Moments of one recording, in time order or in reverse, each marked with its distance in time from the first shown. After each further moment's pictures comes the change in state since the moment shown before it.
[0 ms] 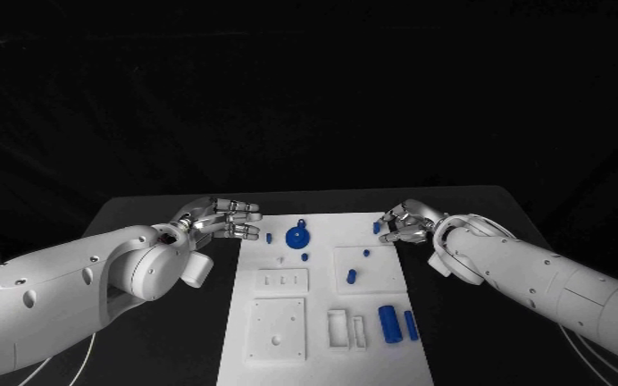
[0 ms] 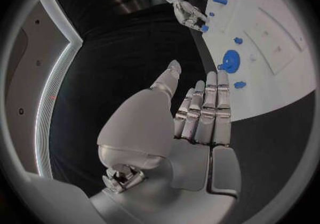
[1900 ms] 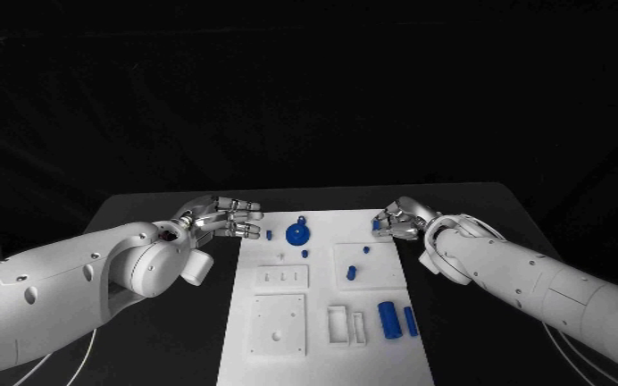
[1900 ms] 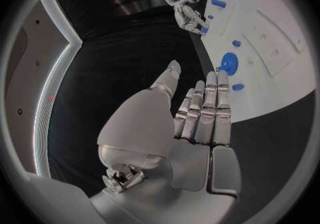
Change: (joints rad) left arm -0.002 0.000 0.000 -0.002 -0.008 0.018 -0.014; left_hand -0.004 0.003 0.000 0.006 0.000 0.000 0.000 0.000 0.000 0.000 0.000 0.000 0.000 -0.001 0.001 0.000 0.000 0.000 0.000 0.000 -0.009 0.000; right arm -0.014 0.047 0.000 -0.028 -0.022 -0.081 0.003; right_hand -0.033 0.071 0.110 -0.012 -0.163 0.206 -0.002 -0.011 0.000 0.003 0.026 -0.004 0.000 0.000 0.007 0.000 -0.007 0.000 0.004 0.004 -0.103 -0.001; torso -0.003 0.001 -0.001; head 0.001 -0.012
